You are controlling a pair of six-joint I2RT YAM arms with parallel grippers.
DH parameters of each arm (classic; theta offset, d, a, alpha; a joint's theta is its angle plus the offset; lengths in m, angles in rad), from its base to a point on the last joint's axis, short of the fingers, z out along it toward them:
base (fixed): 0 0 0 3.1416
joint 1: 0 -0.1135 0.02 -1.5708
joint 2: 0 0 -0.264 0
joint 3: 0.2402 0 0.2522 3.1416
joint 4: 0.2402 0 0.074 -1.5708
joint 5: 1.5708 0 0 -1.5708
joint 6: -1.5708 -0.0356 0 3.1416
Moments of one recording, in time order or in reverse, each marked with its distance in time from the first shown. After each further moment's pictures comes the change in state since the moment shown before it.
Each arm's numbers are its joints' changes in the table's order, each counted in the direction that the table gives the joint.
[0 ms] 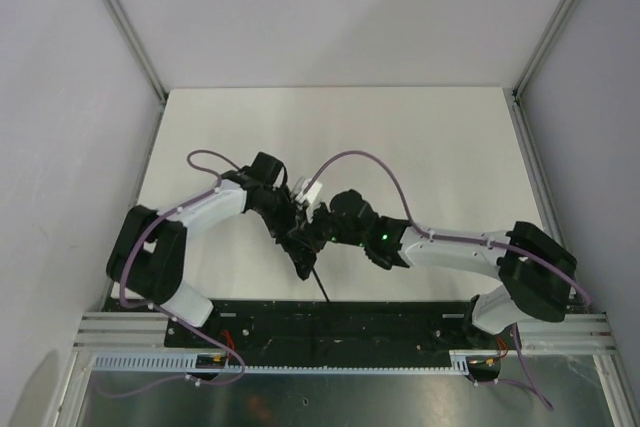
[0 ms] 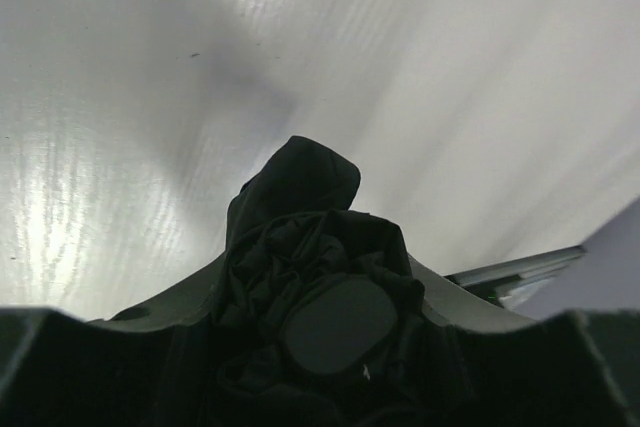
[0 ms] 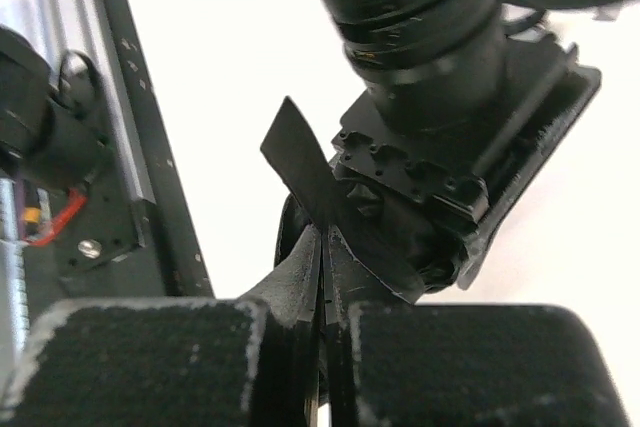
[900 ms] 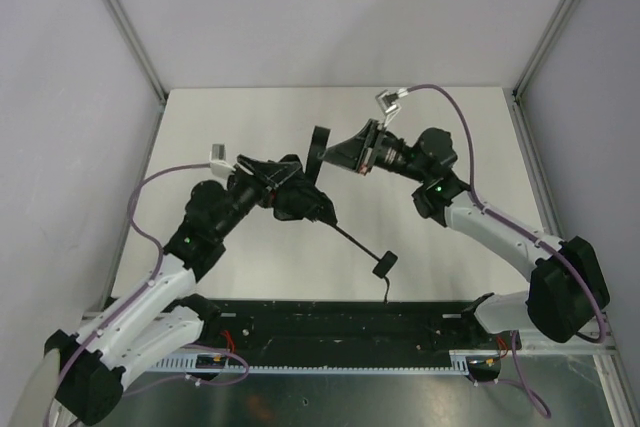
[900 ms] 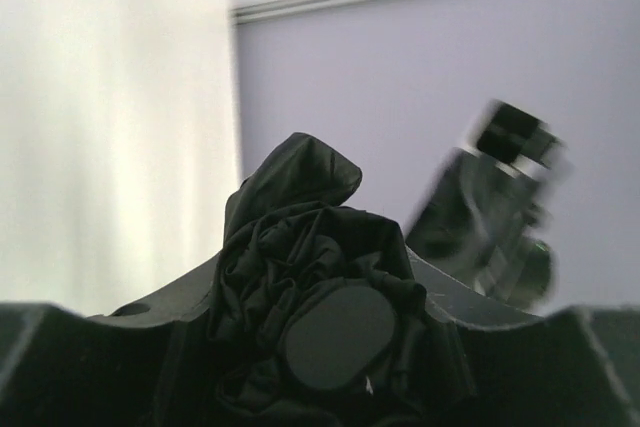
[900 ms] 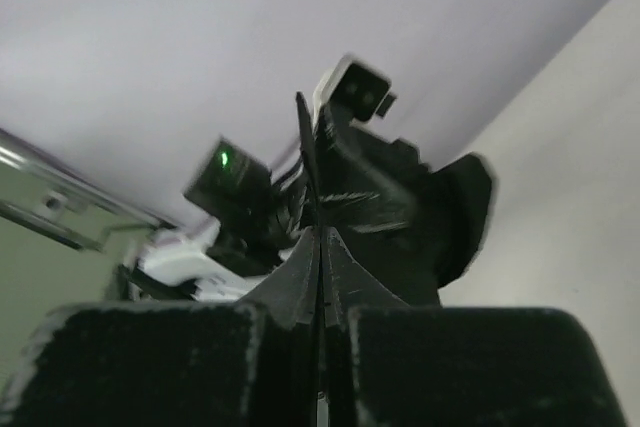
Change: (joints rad) left arm 0.089 0.728 -0.374 -0.877 -0.210 0.388; right arm 0.489 0.133 0.070 -0.388 -0.481 -0.985
